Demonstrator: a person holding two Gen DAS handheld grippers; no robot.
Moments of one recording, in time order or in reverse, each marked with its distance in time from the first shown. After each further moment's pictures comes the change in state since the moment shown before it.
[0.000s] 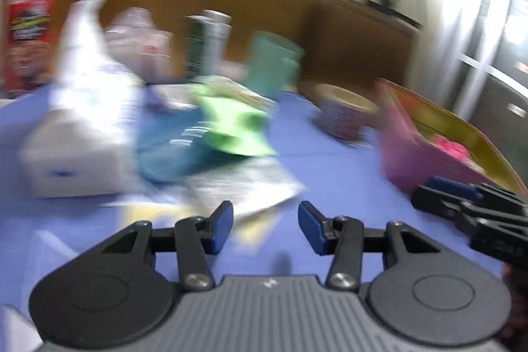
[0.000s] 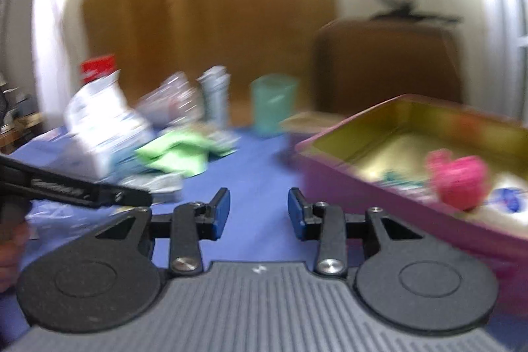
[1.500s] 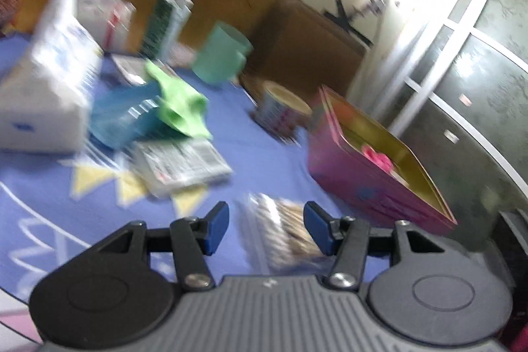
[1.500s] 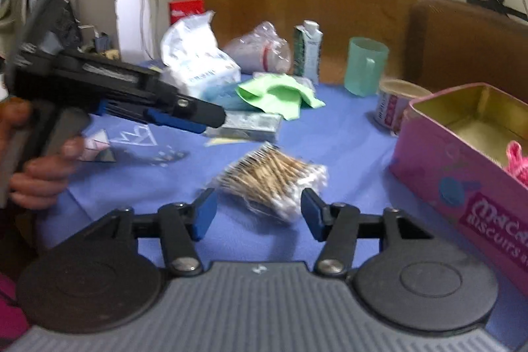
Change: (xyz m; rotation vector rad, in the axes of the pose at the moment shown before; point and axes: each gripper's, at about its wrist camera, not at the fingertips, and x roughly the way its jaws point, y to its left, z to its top) left arm -0.014 -0.007 -0.007 -0.122 0.070 -0.326; right arm -0.014 0.034 -0.018 -0.158 0.155 0.194
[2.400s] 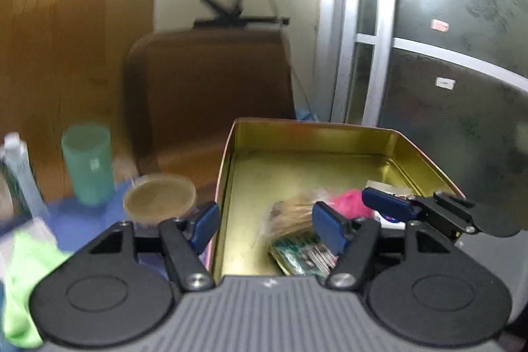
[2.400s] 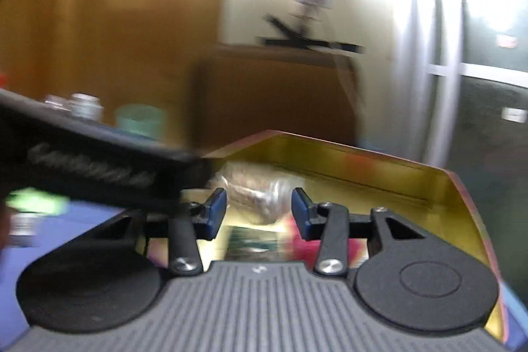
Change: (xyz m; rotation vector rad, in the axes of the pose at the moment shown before) left arm 0.153 -0.168 0.068 0.445 -0.033 0.086; right arm -0.014 -0.131 0.033 0.184 -0.210 -0.661
